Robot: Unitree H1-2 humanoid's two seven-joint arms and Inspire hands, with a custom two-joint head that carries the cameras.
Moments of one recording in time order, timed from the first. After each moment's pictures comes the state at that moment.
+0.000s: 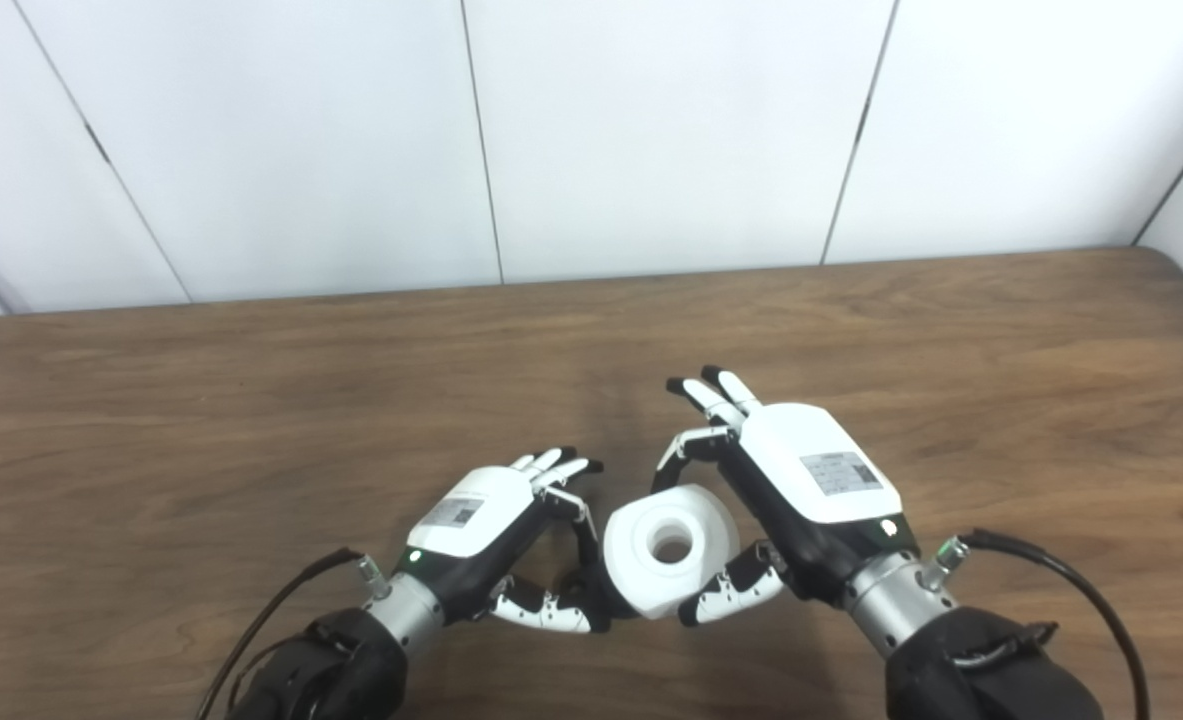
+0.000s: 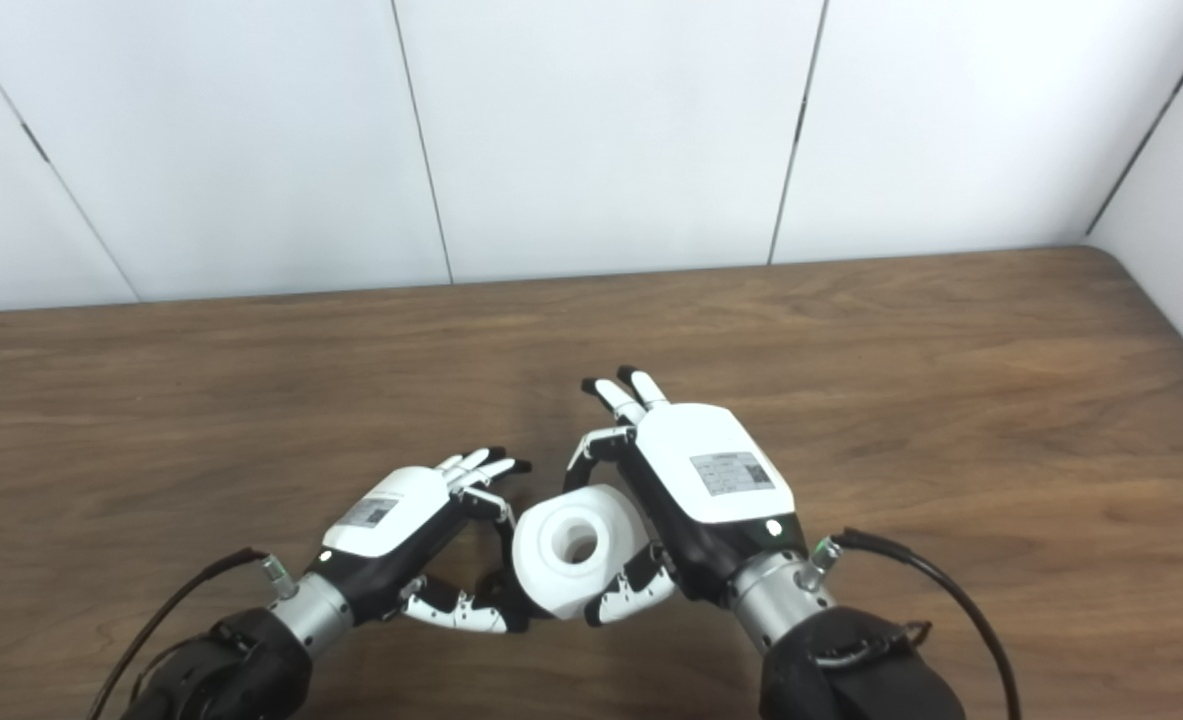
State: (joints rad) left arm -0.15 0.29 -0.39 -0.19 0.73 -0.06 -0.36; right arm -0.02 0.05 0.16 -0.79 -1.22 0.11 0.80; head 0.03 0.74
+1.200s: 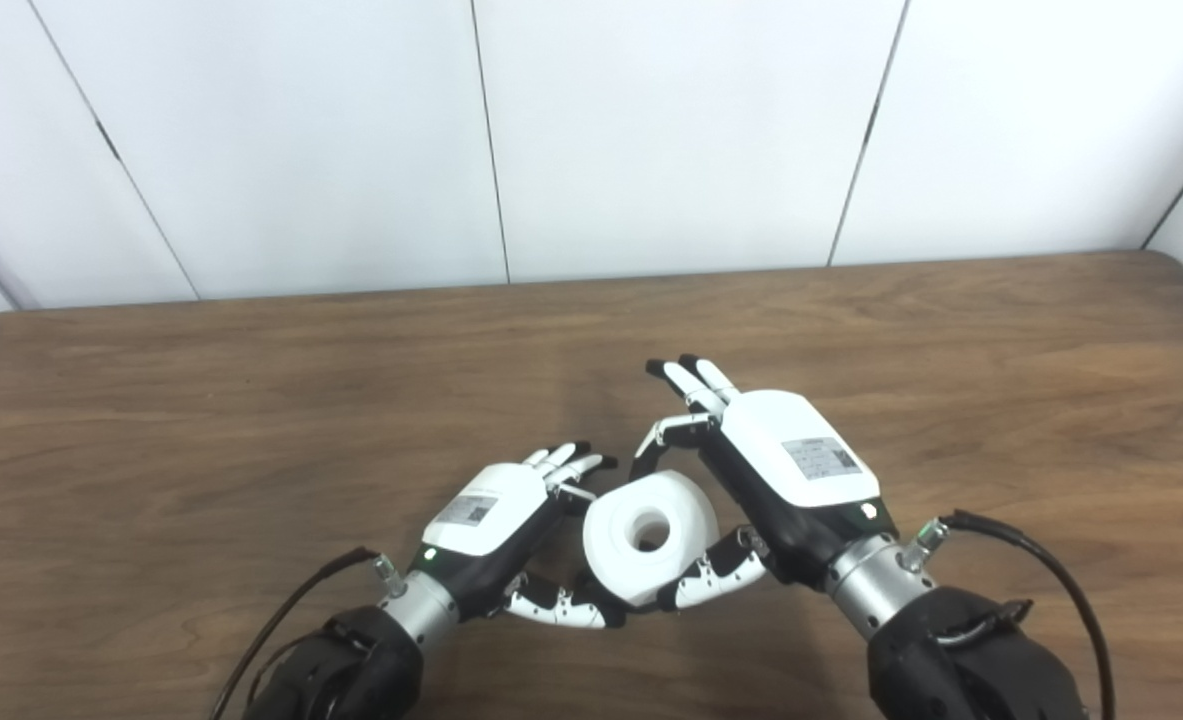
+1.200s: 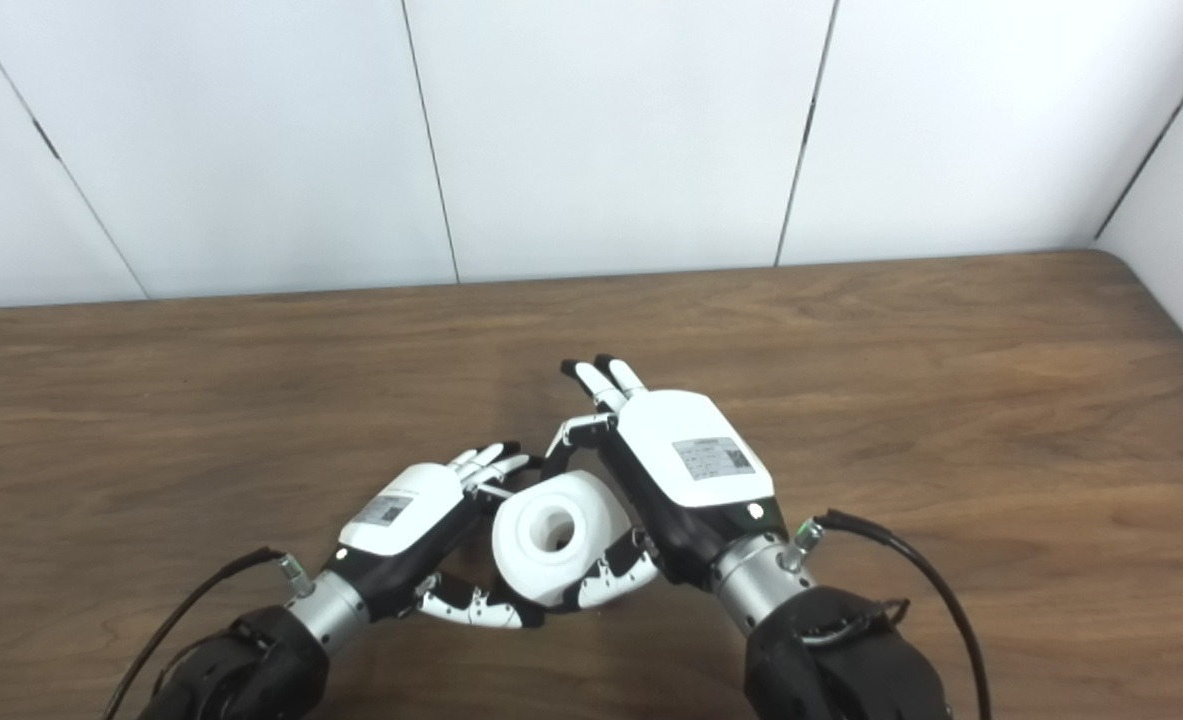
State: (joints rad) left arm -0.16 0.28 -0.40 -0.14 0.74 -0.10 -0.30; right arm -0.07 0.05 0.16 -0.75 -1.18 0.12 0.79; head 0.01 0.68
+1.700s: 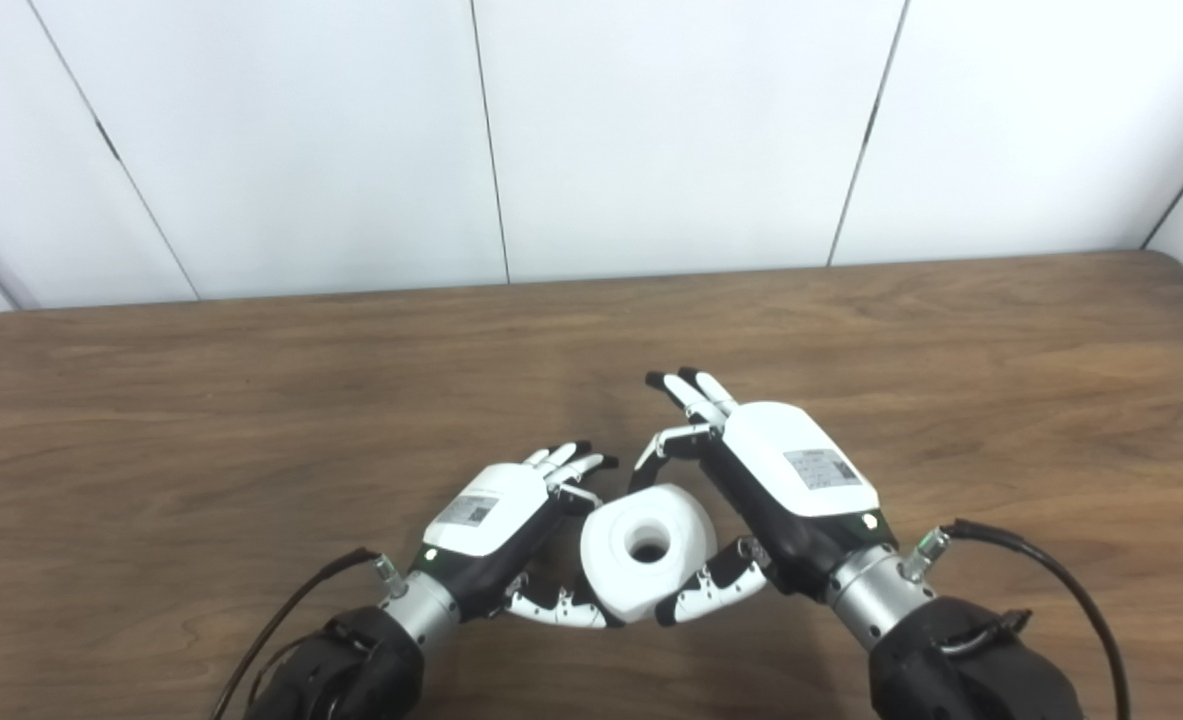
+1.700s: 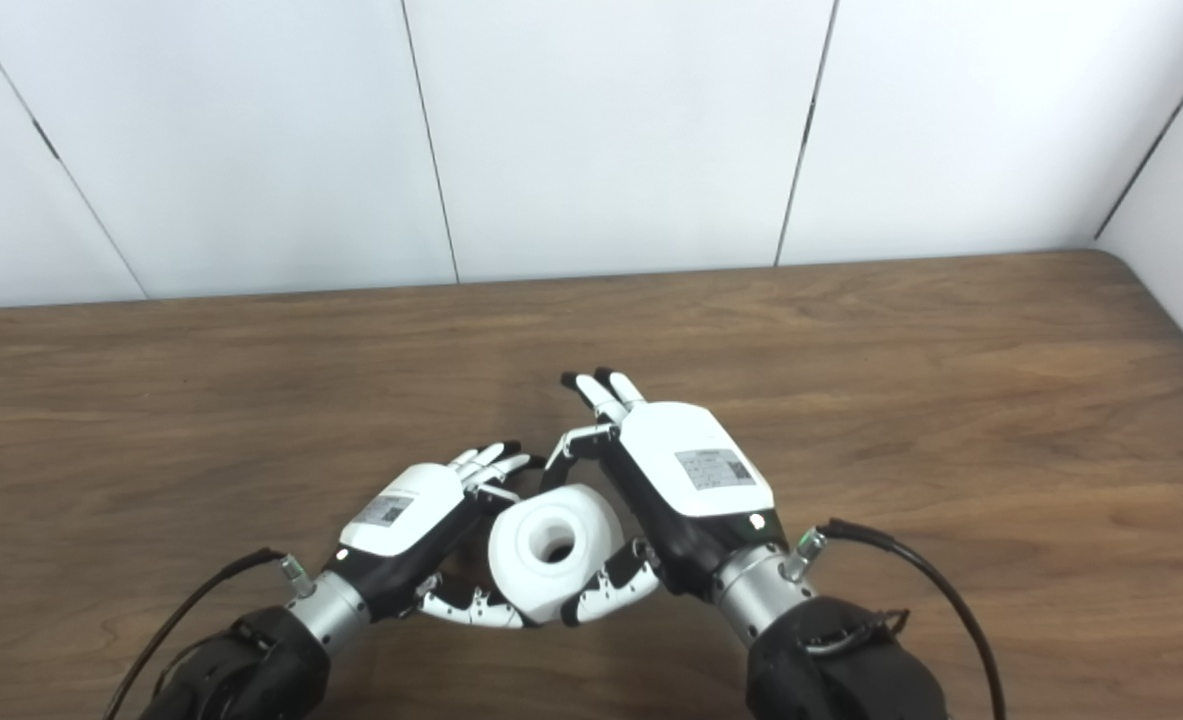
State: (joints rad) left arm -0.16 0.28 -0.40 -0.15 0.74 -0.09 -0.31; right arm -0.03 0.05 0.17 -0.75 -1.14 0.15 0.79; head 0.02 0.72
